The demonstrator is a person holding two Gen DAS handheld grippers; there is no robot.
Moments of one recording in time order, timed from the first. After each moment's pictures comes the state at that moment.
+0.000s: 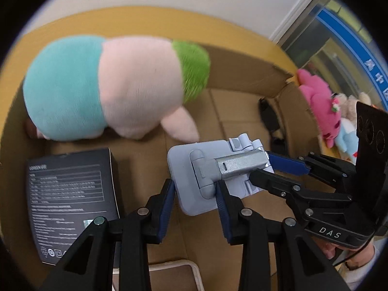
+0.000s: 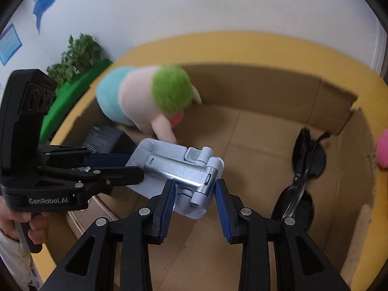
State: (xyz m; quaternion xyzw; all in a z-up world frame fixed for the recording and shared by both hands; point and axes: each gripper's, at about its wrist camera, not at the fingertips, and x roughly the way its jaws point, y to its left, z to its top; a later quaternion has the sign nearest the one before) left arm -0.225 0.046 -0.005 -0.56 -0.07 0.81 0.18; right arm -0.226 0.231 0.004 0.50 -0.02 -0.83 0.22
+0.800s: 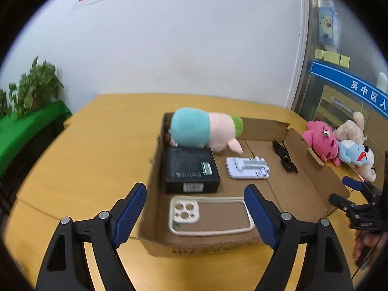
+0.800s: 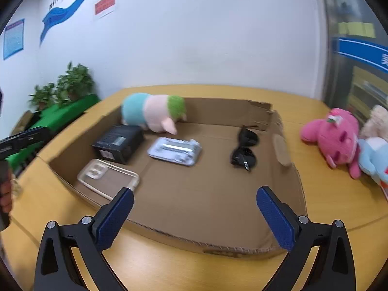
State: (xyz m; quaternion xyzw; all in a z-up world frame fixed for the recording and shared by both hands) left arm -0.009 -0.060 0.065 -0.29 -0.05 0.95 0.06; right arm -0.003 0.252 0.047 0.31 0.01 -0.94 0.10
